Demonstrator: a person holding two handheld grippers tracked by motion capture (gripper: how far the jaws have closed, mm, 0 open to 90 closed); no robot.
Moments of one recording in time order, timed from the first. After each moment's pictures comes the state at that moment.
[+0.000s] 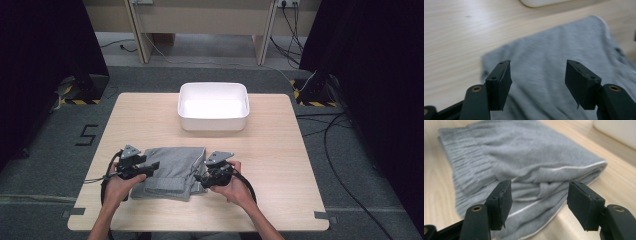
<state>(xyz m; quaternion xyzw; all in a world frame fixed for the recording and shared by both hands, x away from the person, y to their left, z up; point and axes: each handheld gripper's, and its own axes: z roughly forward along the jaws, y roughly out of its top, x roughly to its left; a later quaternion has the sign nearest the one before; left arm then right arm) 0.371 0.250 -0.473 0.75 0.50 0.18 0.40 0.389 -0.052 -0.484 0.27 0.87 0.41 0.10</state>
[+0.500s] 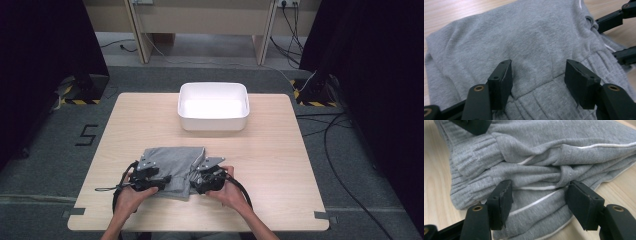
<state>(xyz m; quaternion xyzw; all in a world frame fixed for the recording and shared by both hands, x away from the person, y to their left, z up) 0.355 0.222 -0.495 0.78 0.48 0.16 0.37 0.390 -0.033 -0.512 0.26 0.88 0.38 0.08</state>
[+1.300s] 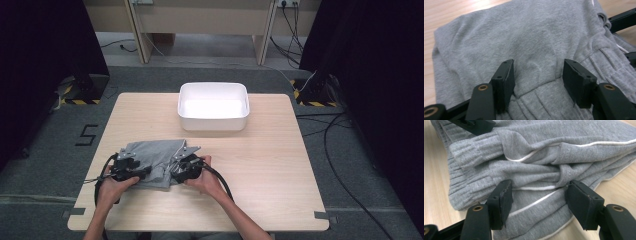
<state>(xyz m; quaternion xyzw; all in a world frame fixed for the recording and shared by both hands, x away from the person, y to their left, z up) 0.382 0.285 -0.496 0.76 0.52 0.17 0.35 0.423 0.036 -0.511 0.25 0.89 0.38 0.07</state>
